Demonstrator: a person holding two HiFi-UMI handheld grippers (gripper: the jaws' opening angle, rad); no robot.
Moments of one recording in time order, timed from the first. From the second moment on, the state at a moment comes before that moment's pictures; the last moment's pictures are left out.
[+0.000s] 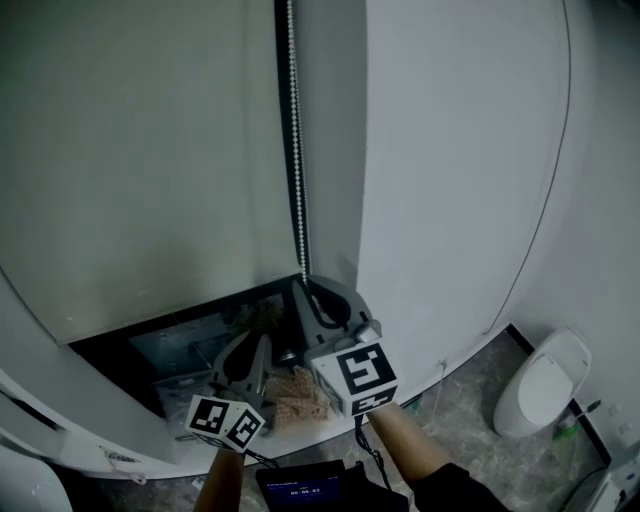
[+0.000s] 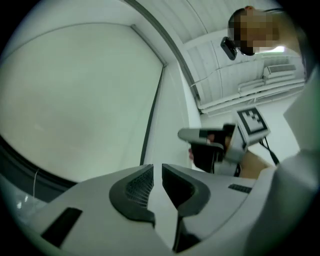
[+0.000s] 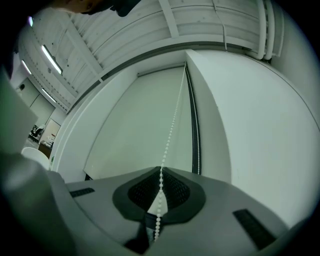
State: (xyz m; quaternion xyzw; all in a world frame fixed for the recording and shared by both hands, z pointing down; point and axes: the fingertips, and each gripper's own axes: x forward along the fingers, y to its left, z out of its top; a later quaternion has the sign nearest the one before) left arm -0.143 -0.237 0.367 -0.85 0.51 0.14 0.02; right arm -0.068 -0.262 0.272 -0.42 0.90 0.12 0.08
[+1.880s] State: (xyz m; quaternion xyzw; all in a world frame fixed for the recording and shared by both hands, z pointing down) left arm -0.081 -0.248 0.402 -0.85 0.52 0.05 0.05; right arm -0.088 -0.257 0.211 -0.33 0.93 0.07 0.13
